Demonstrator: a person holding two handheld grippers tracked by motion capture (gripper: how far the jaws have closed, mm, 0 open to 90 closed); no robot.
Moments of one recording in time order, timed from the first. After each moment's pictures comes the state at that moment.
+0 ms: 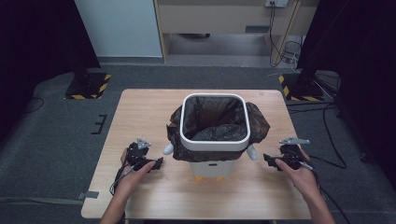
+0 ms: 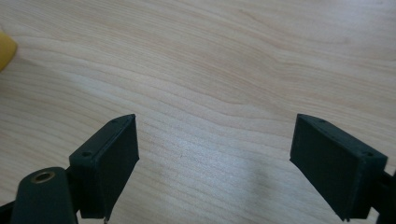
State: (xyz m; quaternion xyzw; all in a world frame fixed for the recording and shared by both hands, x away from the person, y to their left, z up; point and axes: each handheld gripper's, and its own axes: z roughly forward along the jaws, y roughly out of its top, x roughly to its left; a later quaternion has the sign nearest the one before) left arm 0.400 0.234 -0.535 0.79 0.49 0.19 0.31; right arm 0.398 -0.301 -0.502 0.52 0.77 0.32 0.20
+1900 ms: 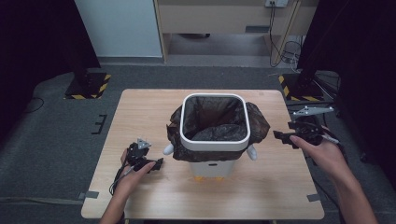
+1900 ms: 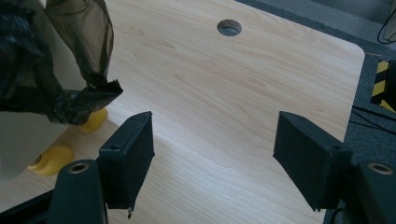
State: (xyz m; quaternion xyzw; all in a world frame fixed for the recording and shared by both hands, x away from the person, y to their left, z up) left arm 0.399 0.234 -0.533 0.80 0.48 0.19 0.31; right arm 0.405 -0.299 -0.357 0.45 0.80 0.33 0.20
